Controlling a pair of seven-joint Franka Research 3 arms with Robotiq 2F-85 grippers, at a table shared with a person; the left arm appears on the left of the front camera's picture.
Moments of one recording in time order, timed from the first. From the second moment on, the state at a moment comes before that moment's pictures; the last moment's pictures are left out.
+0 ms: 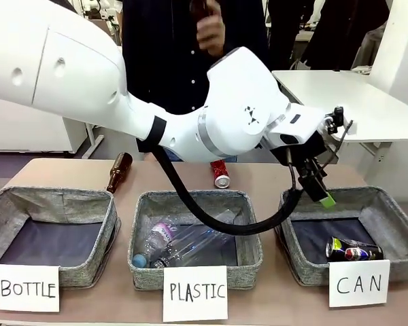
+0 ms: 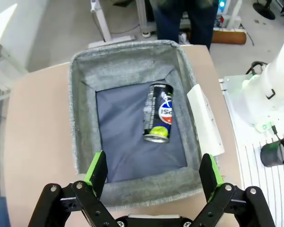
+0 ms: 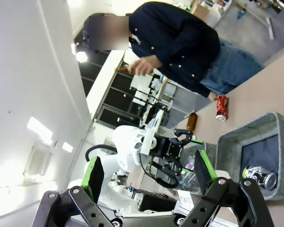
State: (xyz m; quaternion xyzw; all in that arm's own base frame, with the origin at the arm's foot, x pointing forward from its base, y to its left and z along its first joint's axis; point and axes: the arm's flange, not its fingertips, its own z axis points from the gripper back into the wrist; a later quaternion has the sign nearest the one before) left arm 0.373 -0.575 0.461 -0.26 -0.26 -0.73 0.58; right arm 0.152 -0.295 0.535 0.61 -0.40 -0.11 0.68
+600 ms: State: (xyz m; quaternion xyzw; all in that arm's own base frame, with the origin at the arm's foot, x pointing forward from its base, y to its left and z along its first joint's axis) left arm 0.351 -0.320 0.598 -0.27 -0.29 -0.56 0.73; right arm 0.157 -0.275 0.542 0.63 -0.37 -0.06 0.68
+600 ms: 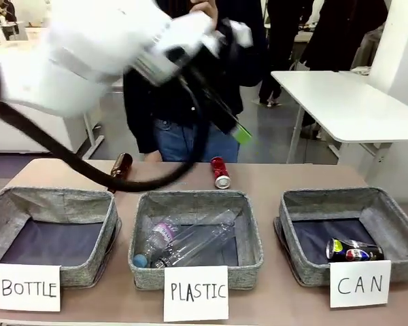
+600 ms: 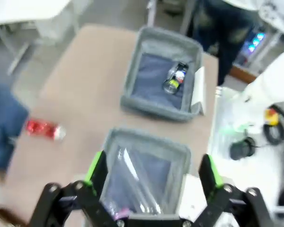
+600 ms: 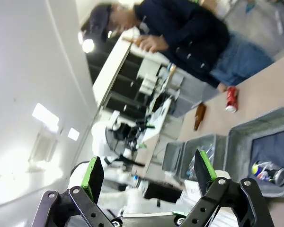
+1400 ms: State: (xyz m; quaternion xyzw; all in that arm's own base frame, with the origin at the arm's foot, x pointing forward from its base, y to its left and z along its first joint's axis) left arm 0.316 0.017 0.585 -0.56 -0.29 -0.20 0.75; right arm 0.266 -0.036 0.535 0.64 -0.17 0.14 0.74
